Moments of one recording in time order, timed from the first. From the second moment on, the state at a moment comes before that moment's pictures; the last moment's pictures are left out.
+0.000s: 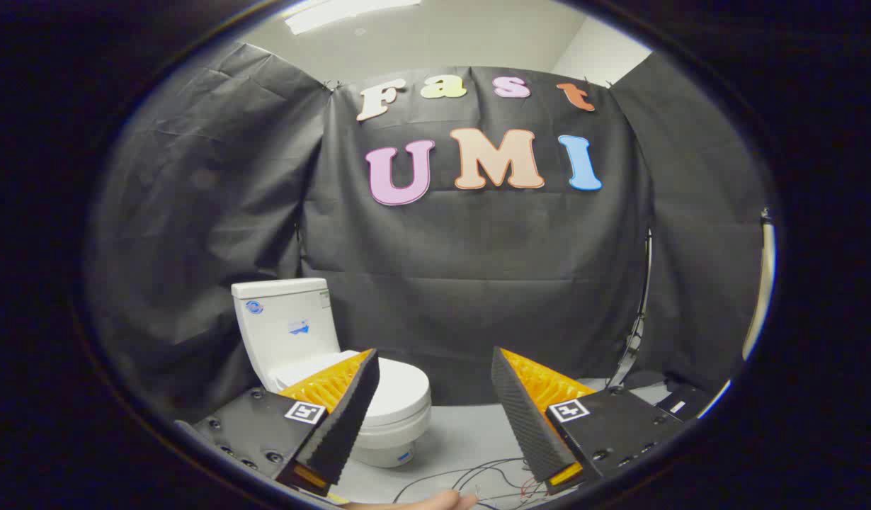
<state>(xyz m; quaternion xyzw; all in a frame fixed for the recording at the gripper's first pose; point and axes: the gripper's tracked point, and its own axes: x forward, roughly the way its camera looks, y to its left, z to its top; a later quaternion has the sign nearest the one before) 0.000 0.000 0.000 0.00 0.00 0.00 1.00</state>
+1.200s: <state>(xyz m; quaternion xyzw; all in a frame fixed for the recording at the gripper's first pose) 0.094 0.095 -0.035 0.02 -0.01 0.06 1.00</state>
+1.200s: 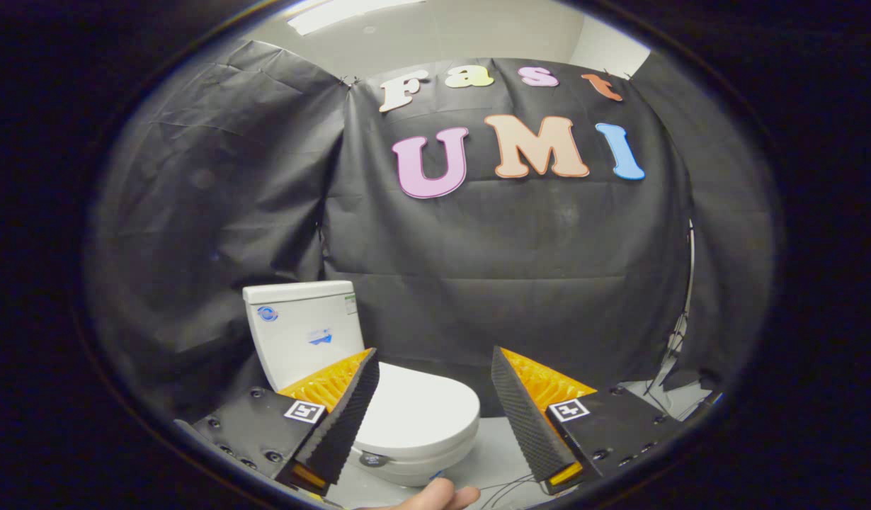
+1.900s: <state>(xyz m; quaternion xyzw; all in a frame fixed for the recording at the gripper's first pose) 0.074 0.135 -0.108 0.09 0.01 0.04 1.00</state>
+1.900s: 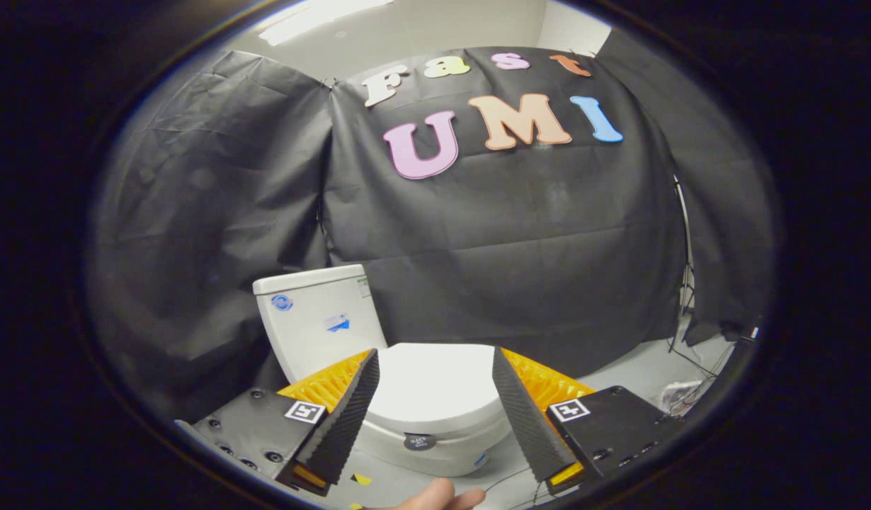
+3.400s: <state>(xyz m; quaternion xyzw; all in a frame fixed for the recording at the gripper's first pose) 0.138 0.211 -0.328 0.58 0.21 0.00 0.78</state>
